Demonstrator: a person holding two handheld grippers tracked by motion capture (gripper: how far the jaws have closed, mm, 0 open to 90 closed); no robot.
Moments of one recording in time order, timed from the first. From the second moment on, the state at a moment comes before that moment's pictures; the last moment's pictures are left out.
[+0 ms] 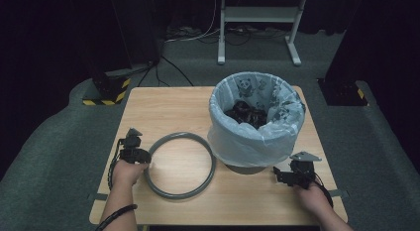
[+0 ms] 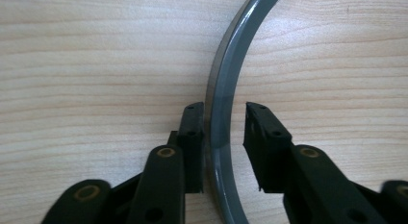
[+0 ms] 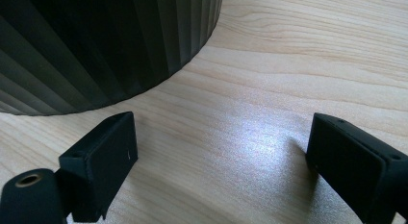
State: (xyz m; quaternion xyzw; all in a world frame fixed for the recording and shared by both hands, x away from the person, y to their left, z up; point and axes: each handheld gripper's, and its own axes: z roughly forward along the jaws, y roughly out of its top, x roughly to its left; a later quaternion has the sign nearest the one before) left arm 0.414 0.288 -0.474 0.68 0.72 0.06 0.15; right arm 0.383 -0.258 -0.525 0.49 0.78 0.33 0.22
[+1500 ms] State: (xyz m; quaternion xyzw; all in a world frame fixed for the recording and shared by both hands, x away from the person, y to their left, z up) left arm 0.401 0.198 -0.489 0.76 0.53 0.17 0.32; right arm 0.373 -0.268 -0.507 0.46 0.77 0.35 0.27
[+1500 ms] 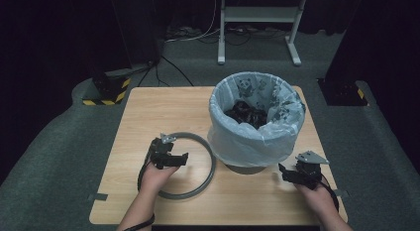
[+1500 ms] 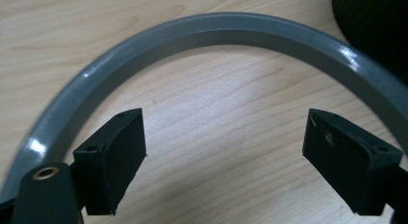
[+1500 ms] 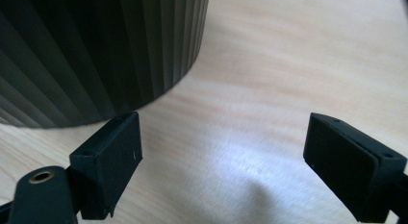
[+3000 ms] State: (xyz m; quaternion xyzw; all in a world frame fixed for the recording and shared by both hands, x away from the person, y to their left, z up) left arm 0.364 0.174 -0.427 0.70 0.45 0.26 0.49; right arm 0.338 -0.287 -0.421 0.40 0.67 0.46 0.42
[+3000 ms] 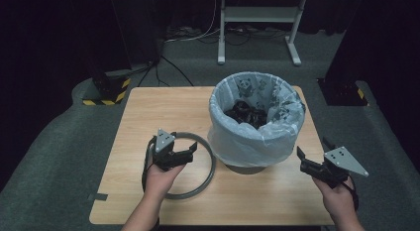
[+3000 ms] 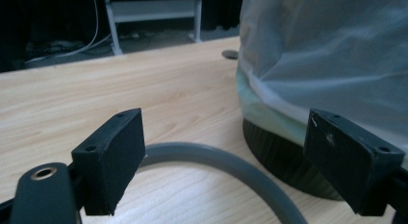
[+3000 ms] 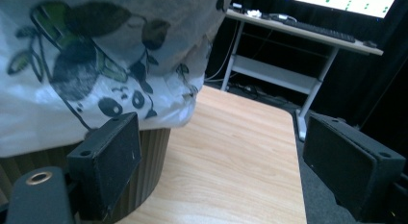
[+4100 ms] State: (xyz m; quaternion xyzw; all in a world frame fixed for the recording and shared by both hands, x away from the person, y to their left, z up) left arm 0.342 0.139 -0.361 0.60 0.37 0.31 0.63; right arm 0.320 -0.278 -0.359 0.35 0.61 0.54 0.46
